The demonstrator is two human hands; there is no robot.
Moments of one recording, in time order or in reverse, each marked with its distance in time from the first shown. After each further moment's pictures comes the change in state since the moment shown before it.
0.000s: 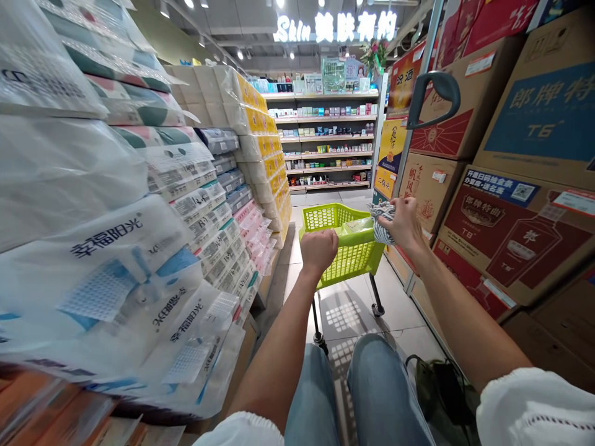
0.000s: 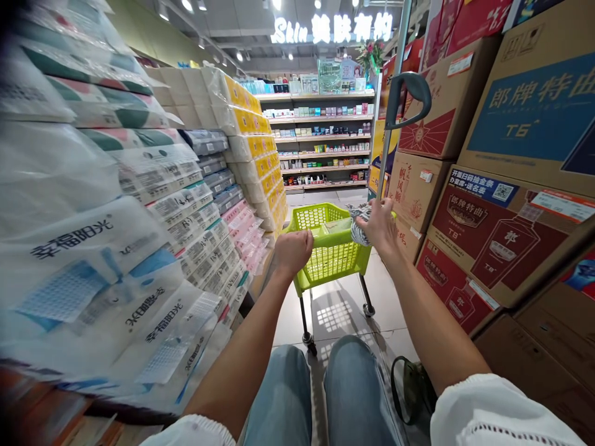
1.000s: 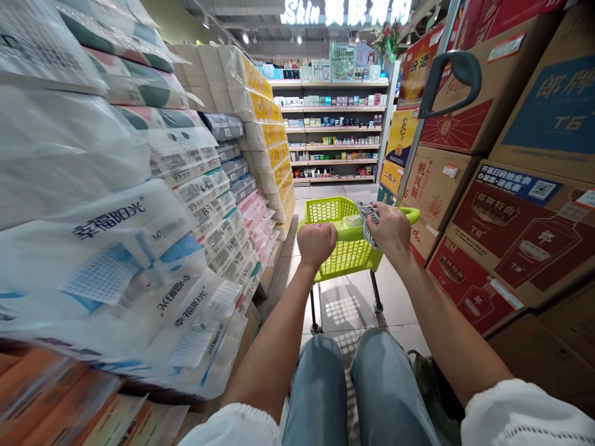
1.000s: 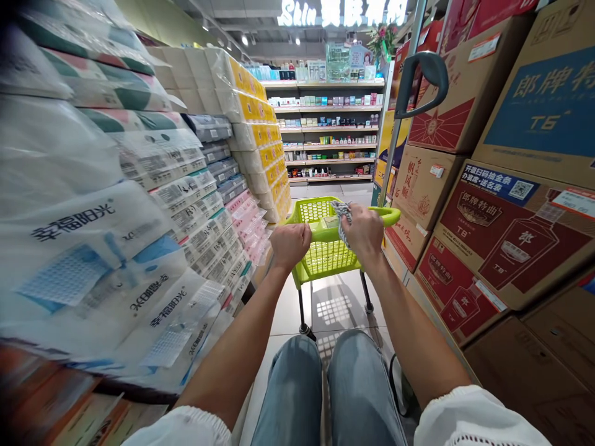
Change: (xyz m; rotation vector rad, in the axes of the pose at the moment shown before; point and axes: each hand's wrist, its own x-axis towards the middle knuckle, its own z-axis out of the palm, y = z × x) left_hand -0.007 -0.018 0.006 -0.017 0.160 0.001; right_hand -0.035 -0.056 0.011 -0.125 0.013 -0.132
